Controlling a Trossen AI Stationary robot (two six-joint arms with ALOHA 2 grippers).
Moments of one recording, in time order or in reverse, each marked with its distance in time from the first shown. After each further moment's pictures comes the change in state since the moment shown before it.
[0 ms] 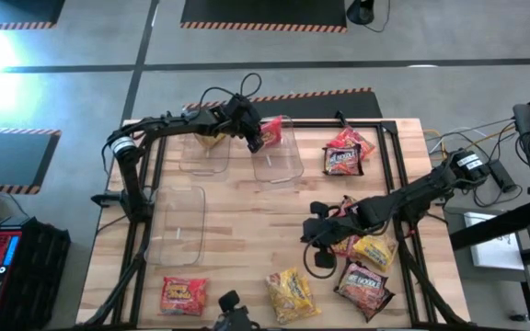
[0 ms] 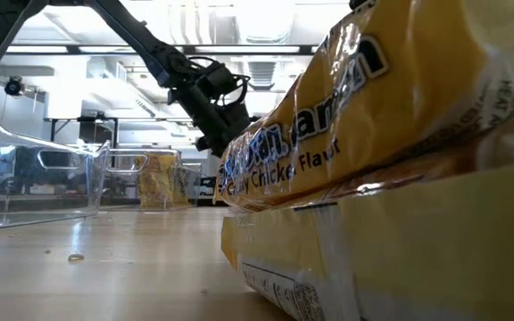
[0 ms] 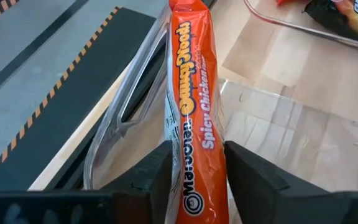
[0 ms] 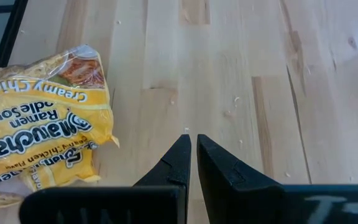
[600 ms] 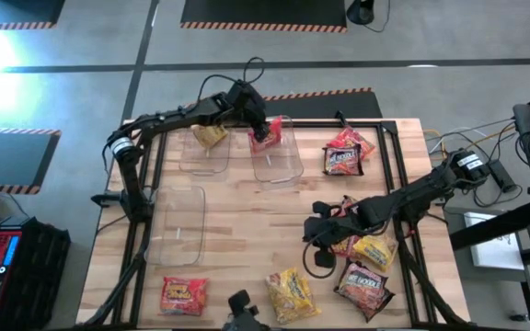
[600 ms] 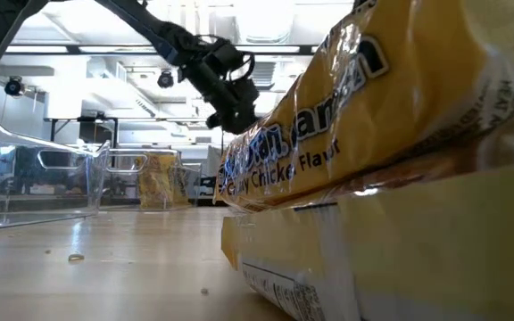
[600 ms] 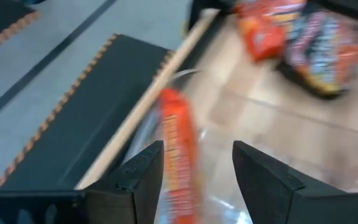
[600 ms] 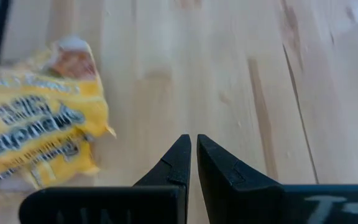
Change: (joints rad) left arm -0.032 -0.005 0.212 -0.147 0.025 -0.017; right arm 0.000 -0.004 0.000 -0.058 -0.001 0.081
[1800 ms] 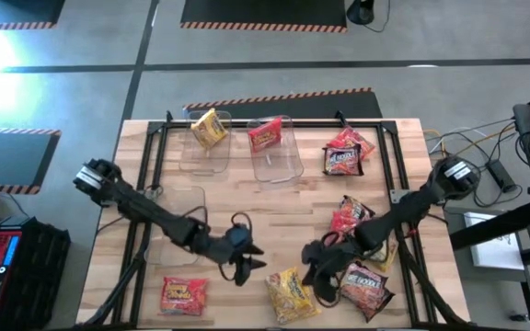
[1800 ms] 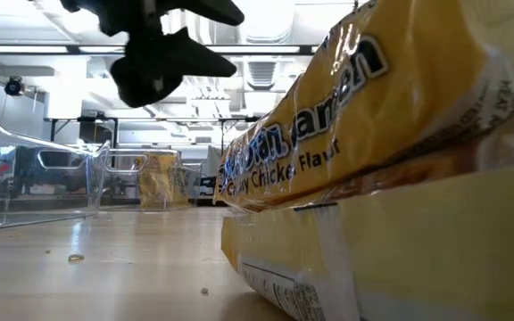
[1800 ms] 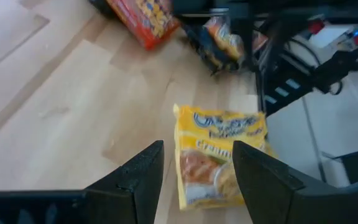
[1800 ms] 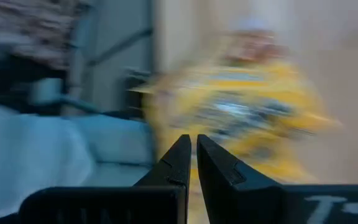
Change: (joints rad) left arm -1.097 -0.236 -0.574 0.512 -0.422 -0.868; right arm 0.185 0.157 -0.001 0.425 -0.239 0.437
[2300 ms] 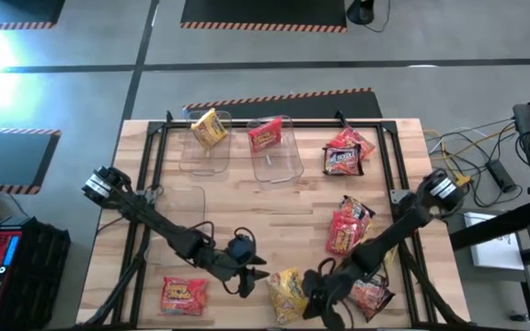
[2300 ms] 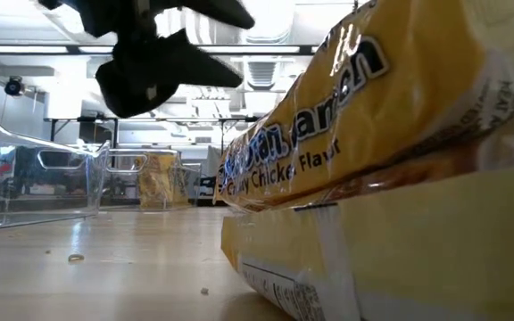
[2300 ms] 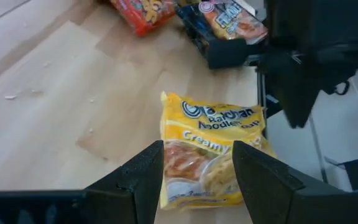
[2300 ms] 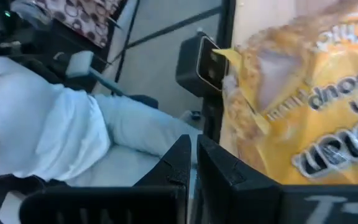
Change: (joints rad) left arm -0.063 0.105 0.064 0.022 -0.067 -0.065; right arm 0.125 0.200 0.032 0.283 -0.024 -0.062
